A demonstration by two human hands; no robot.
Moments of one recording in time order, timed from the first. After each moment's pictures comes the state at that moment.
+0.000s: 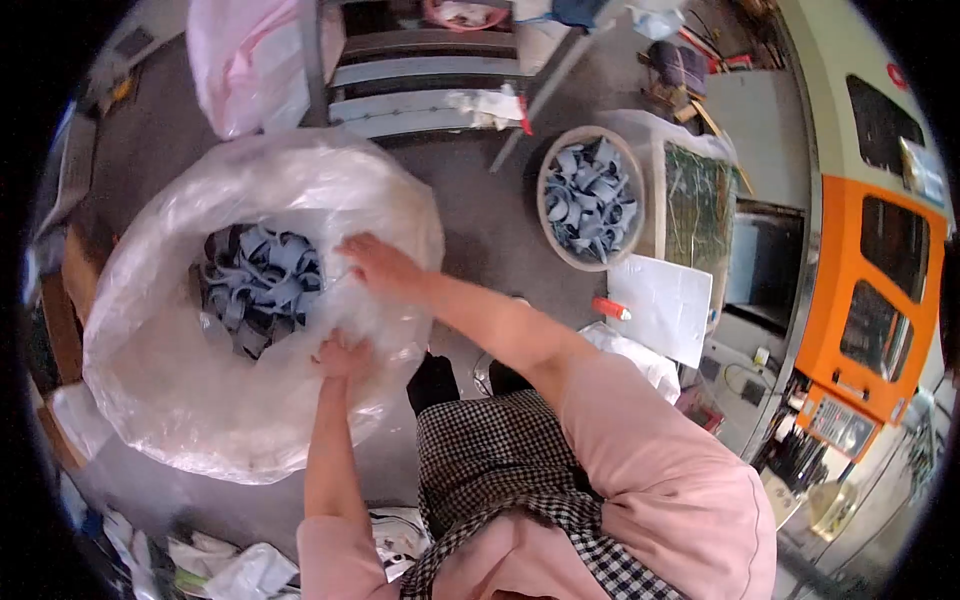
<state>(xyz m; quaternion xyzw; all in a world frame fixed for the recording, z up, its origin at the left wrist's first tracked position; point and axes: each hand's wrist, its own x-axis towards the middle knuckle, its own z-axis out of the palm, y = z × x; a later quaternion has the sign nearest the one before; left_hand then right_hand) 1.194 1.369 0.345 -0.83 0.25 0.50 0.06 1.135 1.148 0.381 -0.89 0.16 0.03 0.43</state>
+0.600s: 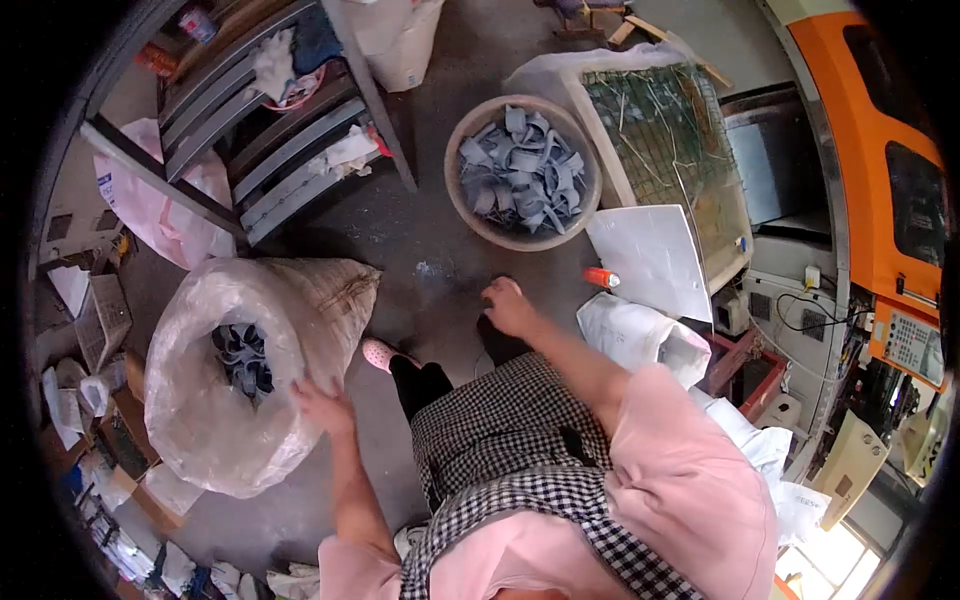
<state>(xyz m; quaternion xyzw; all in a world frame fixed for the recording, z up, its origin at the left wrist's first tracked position) 0.996 1.264 0.497 -0.93 0.37 0.04 -0.07 0.669 1.054 0.451 -0.77 0.49 0.08 0.40</state>
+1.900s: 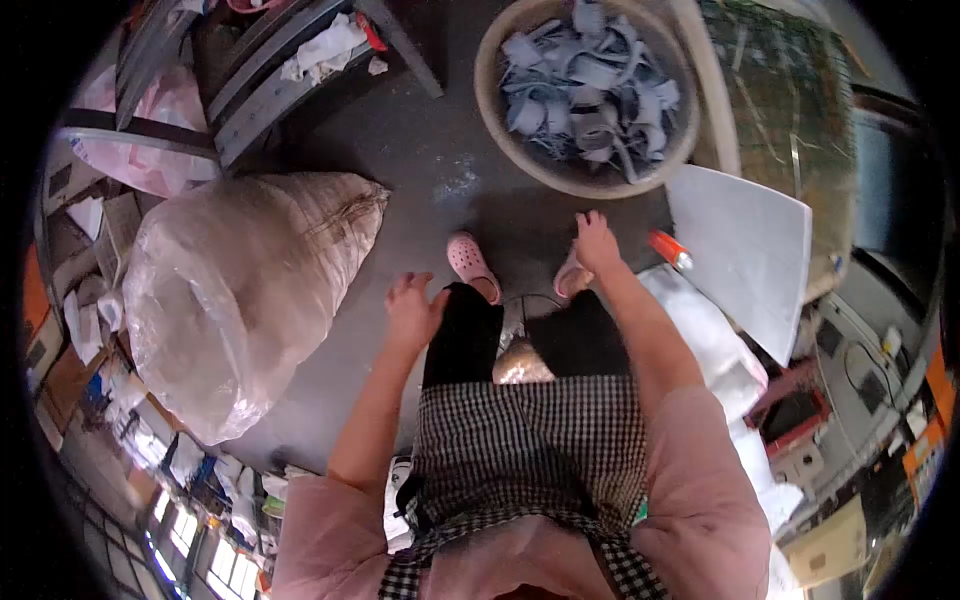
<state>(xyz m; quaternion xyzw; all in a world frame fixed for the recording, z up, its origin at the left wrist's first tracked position) 0.813 1.140 0.350 -0.80 0.46 0.39 0.02 0.517 1.001 0.206 -0.79 0.50 0.21 0.29</state>
